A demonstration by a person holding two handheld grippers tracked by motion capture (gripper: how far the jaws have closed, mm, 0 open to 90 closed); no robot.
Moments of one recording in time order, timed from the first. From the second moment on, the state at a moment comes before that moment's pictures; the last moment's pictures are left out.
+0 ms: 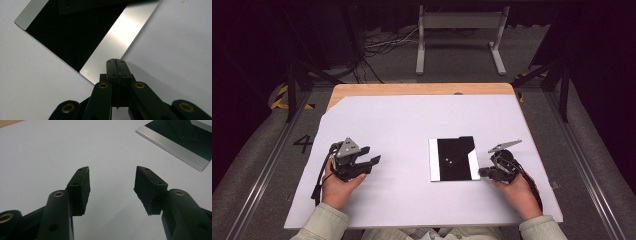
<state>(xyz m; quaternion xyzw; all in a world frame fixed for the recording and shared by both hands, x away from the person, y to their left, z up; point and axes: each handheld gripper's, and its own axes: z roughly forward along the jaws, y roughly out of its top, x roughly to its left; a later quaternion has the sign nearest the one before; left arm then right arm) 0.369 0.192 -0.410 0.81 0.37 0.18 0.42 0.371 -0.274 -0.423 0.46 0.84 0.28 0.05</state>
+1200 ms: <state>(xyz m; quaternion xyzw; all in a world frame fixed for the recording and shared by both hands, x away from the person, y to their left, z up) 0.370 0.188 -0.411 0.81 0.37 0.17 0.42 0.368 -0.203 -0.428 0.37 0.88 0.30 0.01</state>
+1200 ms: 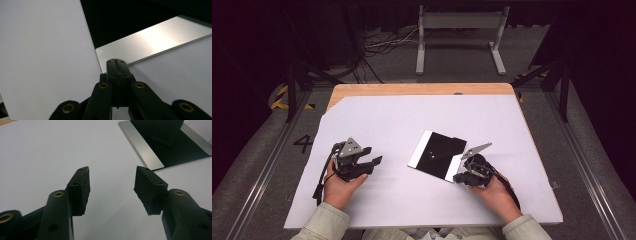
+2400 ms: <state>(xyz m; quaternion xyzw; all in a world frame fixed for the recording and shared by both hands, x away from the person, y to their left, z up) 0.371 0.192 -0.413 0.81 0.37 0.17 0.41 0.473 -0.245 -0.406 0.45 0.82 0.34 0.09</state>
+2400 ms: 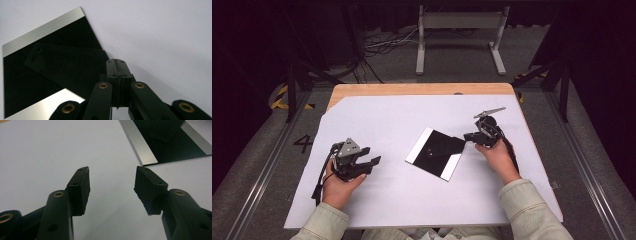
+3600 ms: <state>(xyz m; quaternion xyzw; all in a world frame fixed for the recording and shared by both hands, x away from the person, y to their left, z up) 0.371 0.191 -0.414 0.82 0.37 0.17 0.41 0.465 -0.238 -0.423 0.44 0.85 0.28 0.04</state>
